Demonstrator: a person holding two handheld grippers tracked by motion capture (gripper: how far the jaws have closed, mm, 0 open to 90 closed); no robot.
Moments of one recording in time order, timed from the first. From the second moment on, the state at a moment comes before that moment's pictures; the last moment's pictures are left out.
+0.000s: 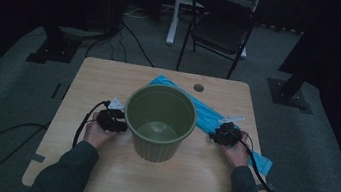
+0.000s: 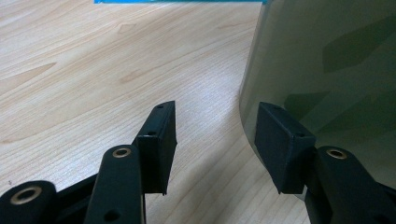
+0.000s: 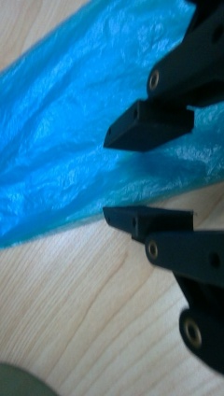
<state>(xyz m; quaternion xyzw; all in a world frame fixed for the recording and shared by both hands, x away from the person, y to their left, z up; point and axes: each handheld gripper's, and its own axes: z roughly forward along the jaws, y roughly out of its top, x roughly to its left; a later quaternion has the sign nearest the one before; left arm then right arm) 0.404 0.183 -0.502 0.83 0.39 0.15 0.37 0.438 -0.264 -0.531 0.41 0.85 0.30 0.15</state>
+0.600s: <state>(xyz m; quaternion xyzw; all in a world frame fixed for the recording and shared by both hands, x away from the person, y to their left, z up) 0.401 0.184 -0.500 0.83 0.38 0.15 0.38 0.411 -0.259 -0.525 0.39 0.87 0.28 0.09</state>
